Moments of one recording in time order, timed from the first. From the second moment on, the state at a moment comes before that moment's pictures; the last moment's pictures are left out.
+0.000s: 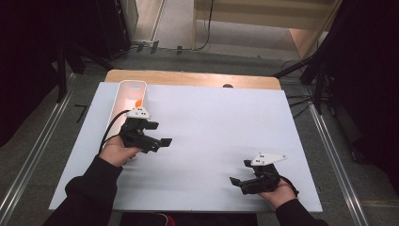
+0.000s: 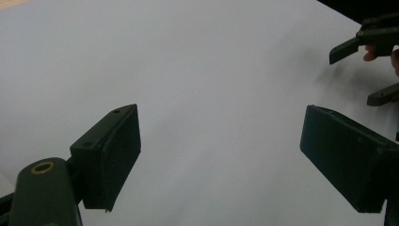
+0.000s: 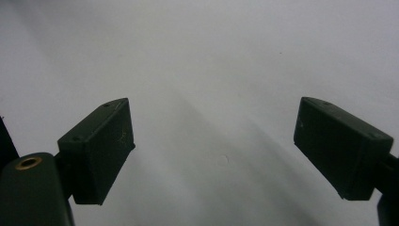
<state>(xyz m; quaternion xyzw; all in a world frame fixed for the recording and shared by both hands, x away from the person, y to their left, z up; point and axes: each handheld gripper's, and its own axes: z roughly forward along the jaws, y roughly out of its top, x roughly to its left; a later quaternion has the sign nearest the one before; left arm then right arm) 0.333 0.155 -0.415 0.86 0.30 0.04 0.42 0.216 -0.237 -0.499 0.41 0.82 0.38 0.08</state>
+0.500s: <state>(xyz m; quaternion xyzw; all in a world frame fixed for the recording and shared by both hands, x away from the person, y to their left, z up) 0.317 0.157 -0.431 0.86 0.28 0.03 0.42 0.217 -0.236 -0.500 0.41 0.82 0.38 0.08</state>
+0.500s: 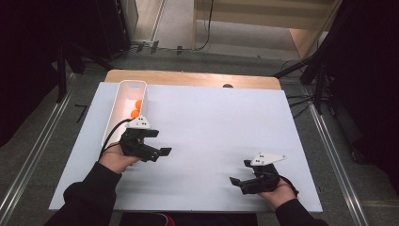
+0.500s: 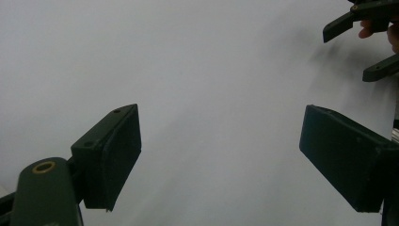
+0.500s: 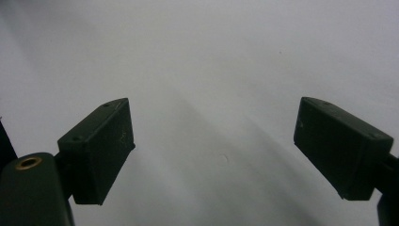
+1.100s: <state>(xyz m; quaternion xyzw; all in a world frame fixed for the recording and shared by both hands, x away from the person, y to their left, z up) 0.296 0.157 -0.439 0.88 0.25 0.04 0.41 0.216 -0.236 -0.500 0.41 0.82 0.38 0.09</state>
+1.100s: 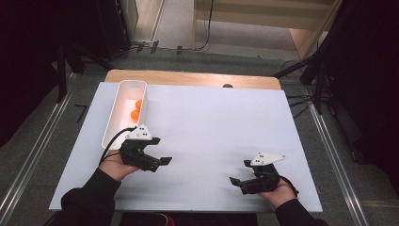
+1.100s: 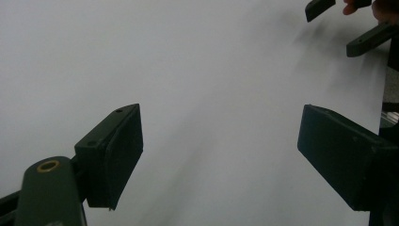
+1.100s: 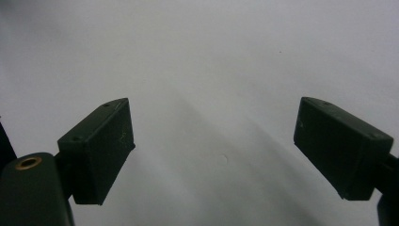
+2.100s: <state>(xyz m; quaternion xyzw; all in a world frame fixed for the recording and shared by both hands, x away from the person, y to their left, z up) 0.274 0.163 -0.469 0.89 0.22 0.01 0.39 0.217 -0.235 -0.500 0.41 0.82 0.38 0.08</state>
